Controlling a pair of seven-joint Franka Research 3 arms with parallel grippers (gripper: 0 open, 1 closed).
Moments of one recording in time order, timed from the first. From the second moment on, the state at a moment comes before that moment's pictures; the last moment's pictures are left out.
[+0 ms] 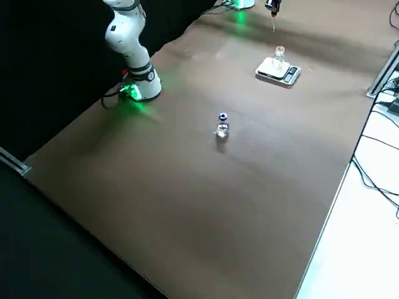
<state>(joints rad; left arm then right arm) 0.01 0.20 -0.13 -1.37 0.06 1.49 0.00 0.40 0.02 0.00 -1.80 0.37 1.89 0.30</state>
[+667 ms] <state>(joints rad) 0.01 0.20 -0.13 -1.37 0.06 1.49 0.00 0.52 0.10 0.00 -1.80 0.37 2.03 0.40</state>
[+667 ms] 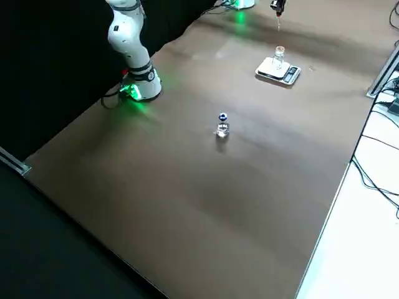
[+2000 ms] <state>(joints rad) 0.01 0.20 -0.13 -1.37 0.06 1.49 0.00 0.58 0.25 0.00 -1.80 0.33 2.21 0.40</state>
